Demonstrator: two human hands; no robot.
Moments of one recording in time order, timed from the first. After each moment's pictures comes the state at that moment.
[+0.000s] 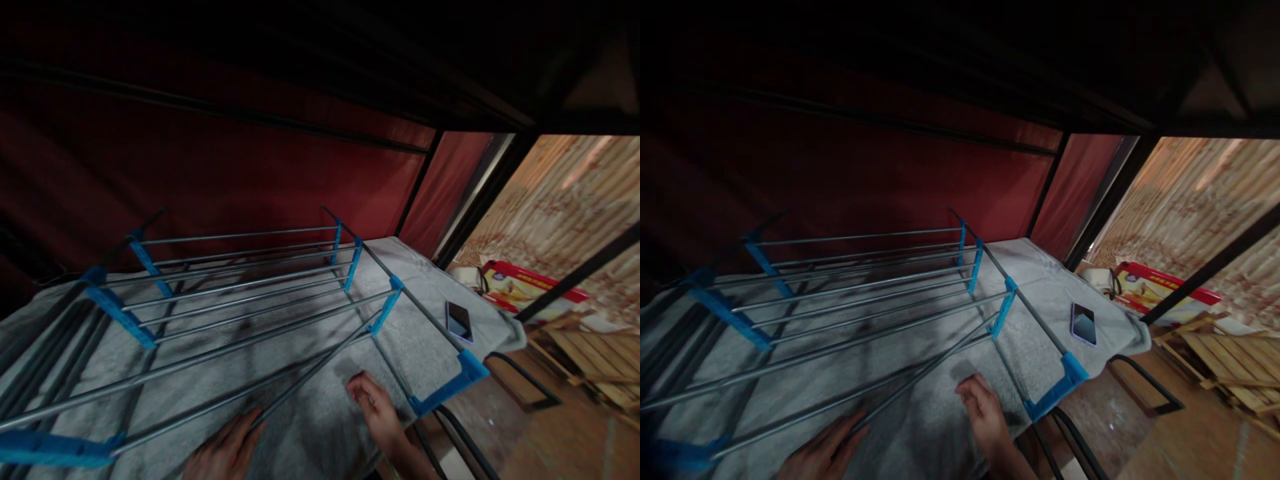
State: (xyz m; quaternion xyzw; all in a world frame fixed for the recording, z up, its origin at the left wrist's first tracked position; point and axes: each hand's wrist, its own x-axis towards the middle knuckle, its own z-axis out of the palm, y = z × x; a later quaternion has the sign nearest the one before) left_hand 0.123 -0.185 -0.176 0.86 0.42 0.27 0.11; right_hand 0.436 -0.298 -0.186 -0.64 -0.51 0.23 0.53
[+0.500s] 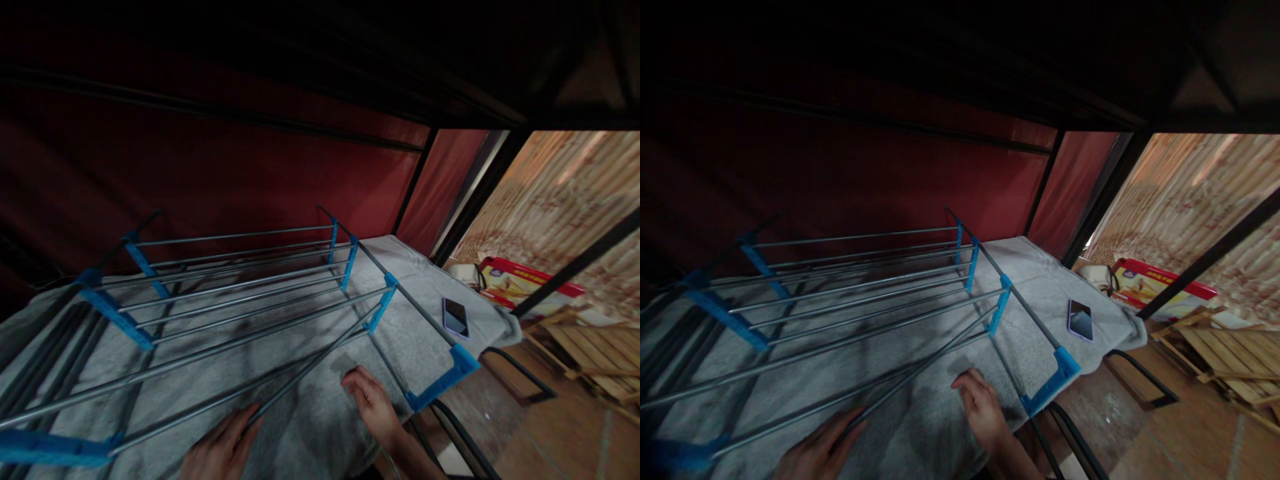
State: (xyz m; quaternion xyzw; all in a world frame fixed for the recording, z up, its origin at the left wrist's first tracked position) left_hand 0.124 -0.183 -0.165 0.86 0.40 0.28 0.14; right_hand 0.442 -0.297 -0.175 -0.64 -0.55 0.21 0.49
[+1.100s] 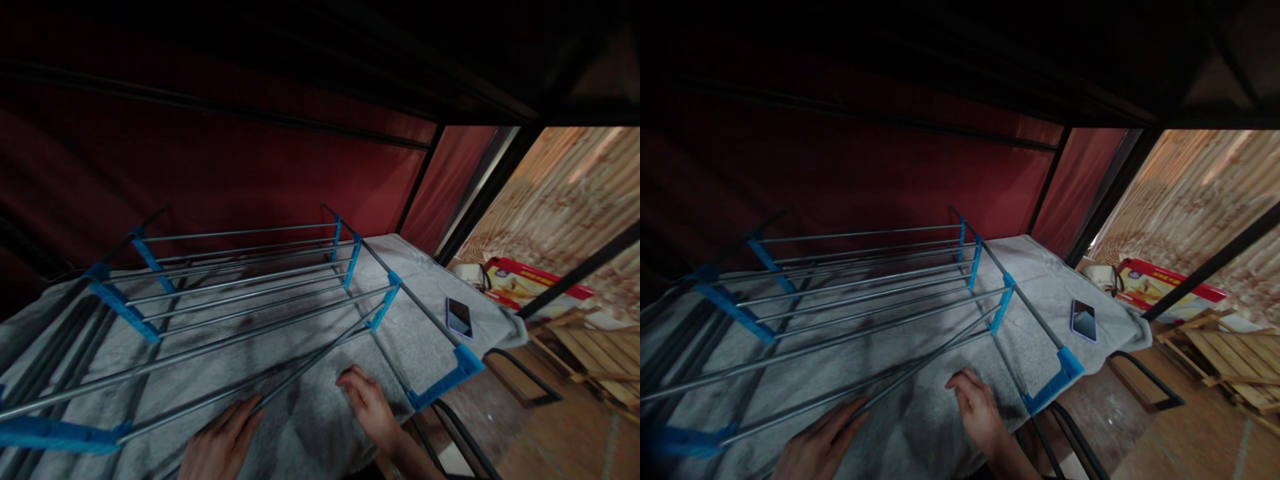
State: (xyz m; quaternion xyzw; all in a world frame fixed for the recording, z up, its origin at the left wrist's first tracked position) left_hand 0.123 -0.180 -0.159 0.87 0.38 0.28 0.11; right_hand 0.430 -0.294 -0.167 -0.62 -0.58 0.22 0.47
